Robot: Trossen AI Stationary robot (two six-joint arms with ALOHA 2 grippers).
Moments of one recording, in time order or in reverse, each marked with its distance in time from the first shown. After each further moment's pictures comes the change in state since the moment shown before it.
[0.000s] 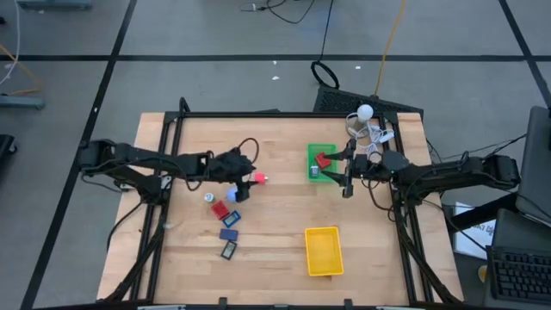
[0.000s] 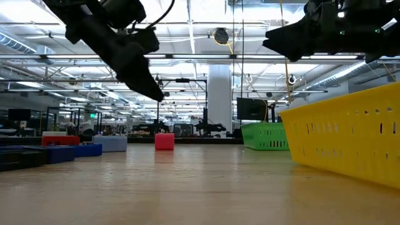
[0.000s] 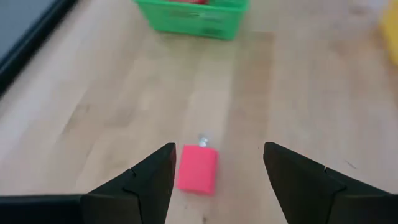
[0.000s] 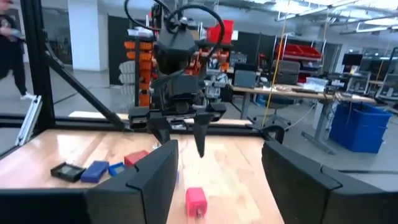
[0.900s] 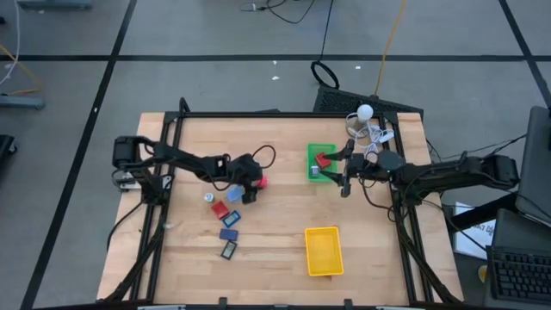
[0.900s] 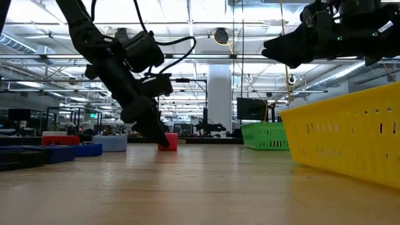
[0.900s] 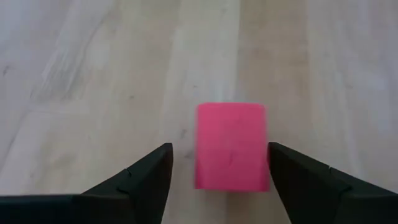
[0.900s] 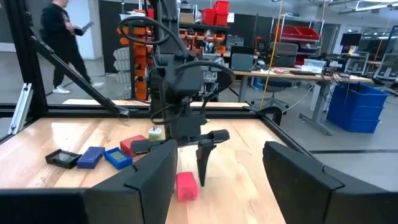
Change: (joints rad) left arm 0.077 0.336 0.000 0.189 0.129 0.135; right arm -0.020 0.032 -0.001 -0.033 0.005 0.034
